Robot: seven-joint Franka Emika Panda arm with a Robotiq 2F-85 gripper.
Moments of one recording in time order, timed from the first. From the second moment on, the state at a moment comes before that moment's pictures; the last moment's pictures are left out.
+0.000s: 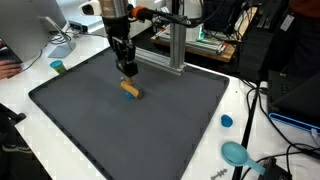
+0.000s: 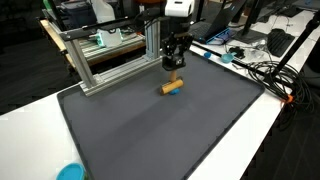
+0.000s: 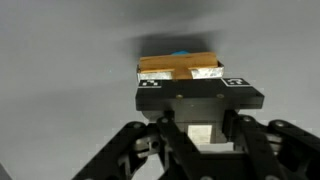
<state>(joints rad) 0.03 0.29 -0.02 -2.01 -0.08 2.38 0.27</state>
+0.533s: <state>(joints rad) 0.03 0.29 -0.02 -2.02 -0.08 2.42 0.30</state>
